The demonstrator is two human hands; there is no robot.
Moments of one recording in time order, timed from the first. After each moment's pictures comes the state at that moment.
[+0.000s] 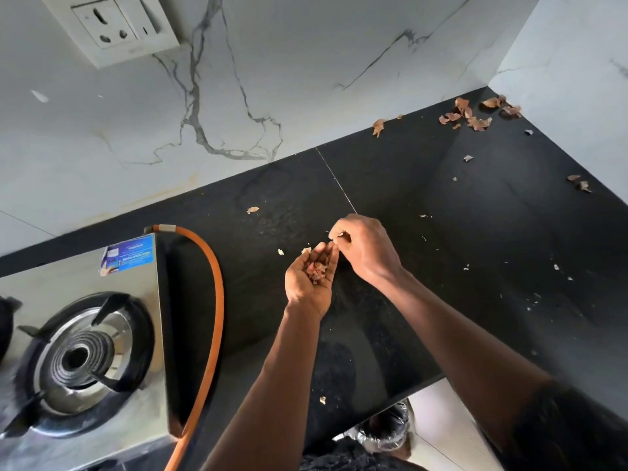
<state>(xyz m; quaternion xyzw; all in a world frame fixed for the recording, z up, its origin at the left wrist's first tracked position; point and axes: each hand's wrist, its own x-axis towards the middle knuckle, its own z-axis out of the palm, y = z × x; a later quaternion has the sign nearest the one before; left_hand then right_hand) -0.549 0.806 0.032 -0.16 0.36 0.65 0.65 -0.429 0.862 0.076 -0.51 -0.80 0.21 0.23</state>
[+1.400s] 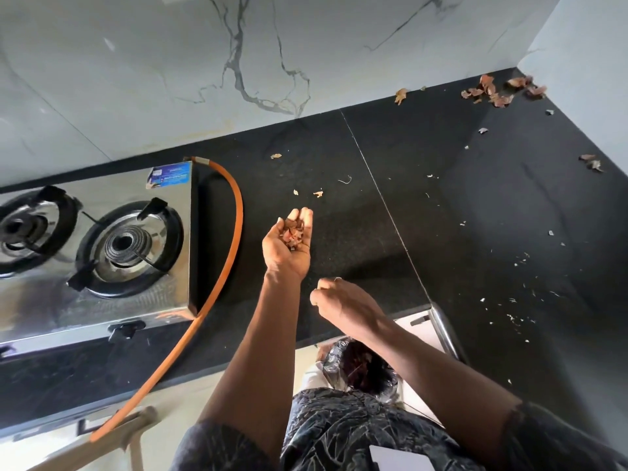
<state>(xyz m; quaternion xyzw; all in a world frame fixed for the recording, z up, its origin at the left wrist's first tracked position) -0.567 0.708 0.050 -0.18 0.29 0.74 0.57 -0.412 0.663 0.028 -0.31 -0.93 0.20 0.01</state>
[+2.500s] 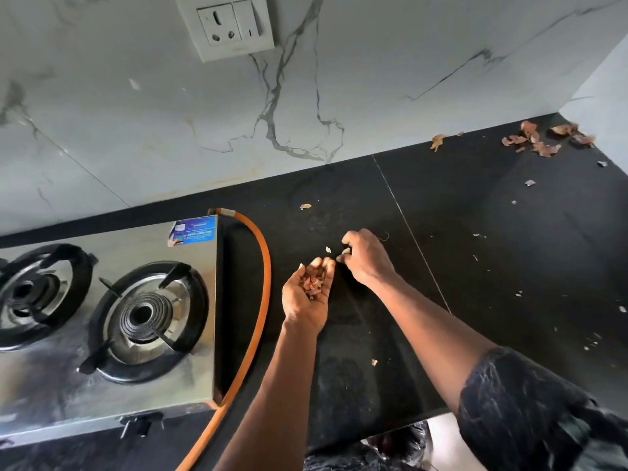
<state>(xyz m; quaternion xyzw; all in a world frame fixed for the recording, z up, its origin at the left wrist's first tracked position) -0.621 0.757 0.028 -0.19 0.34 0.70 0.59 -0.512 0.862 0.022 -0.54 -0.80 0.24 0.10</state>
